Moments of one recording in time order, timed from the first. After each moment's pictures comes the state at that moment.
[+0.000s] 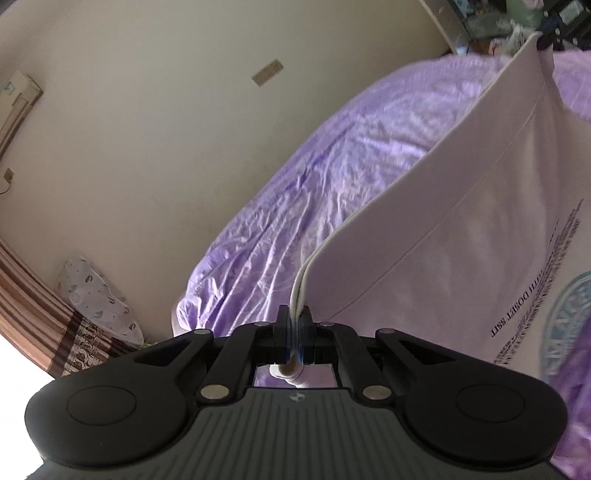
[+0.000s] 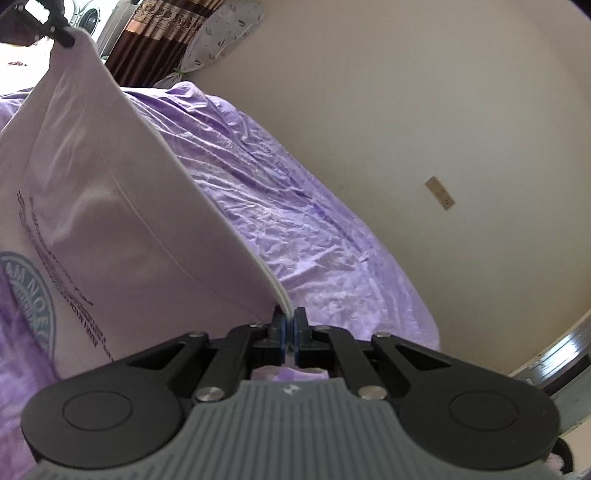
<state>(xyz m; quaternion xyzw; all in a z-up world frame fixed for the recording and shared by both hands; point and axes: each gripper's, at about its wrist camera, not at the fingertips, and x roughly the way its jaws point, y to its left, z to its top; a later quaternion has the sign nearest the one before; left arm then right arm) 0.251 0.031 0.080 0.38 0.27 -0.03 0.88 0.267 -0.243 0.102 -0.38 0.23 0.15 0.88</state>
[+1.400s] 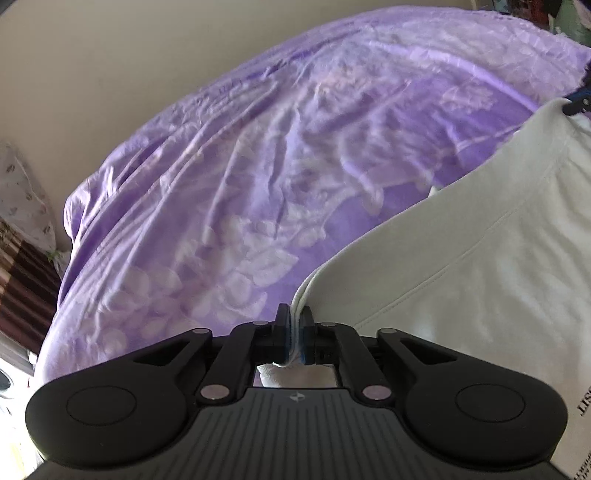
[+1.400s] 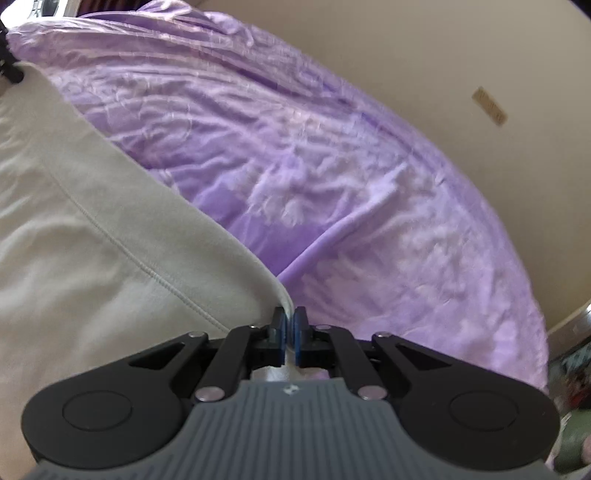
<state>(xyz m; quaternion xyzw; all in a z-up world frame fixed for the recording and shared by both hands) 0.422 0.087 -0.109 0.25 0.40 -0.05 0.88 0.490 -0.205 -0.126 -0.31 0.35 0.15 0.87</state>
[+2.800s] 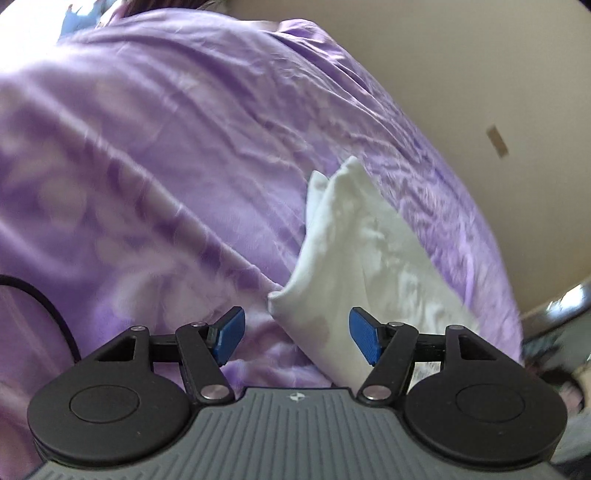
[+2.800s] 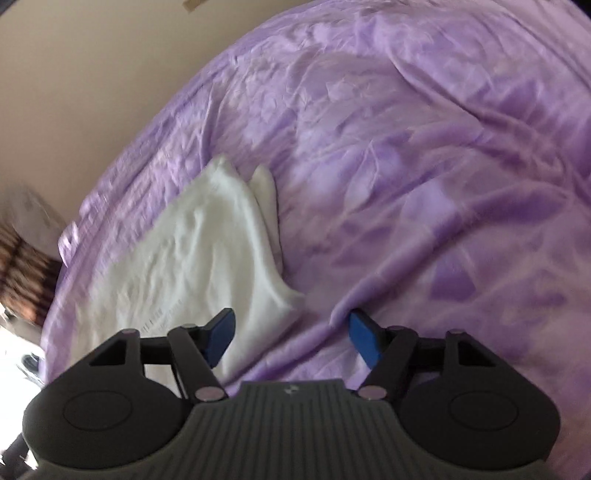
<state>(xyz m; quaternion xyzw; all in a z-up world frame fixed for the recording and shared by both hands) 0.155 0.184 -0.105 -0.40 0.35 0.08 0.84 0.213 -0.367 -0.114 0.33 0.42 -0.01 0.85</state>
